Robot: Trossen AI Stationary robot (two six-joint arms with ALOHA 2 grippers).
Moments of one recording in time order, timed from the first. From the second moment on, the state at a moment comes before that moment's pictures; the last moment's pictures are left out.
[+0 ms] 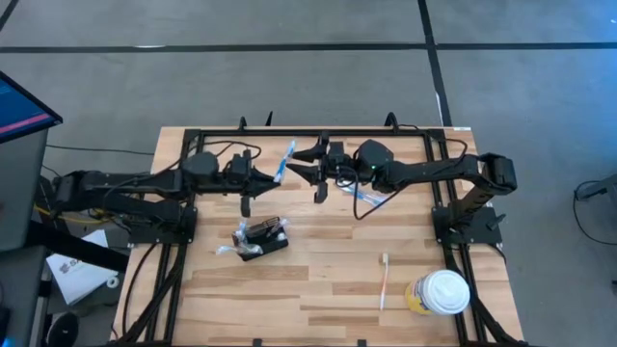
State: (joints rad) left arm 0.14 0.95 0.61 0.25 0.05 -0.13; right arm -0.10 1.63 1.13 0.76 -0.05 0.07
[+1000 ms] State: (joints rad) left arm 0.14 0.94 0.61 0.27 0.06 -0.14; right arm -0.10 1.63 1.13 0.75 -0.13 0.08
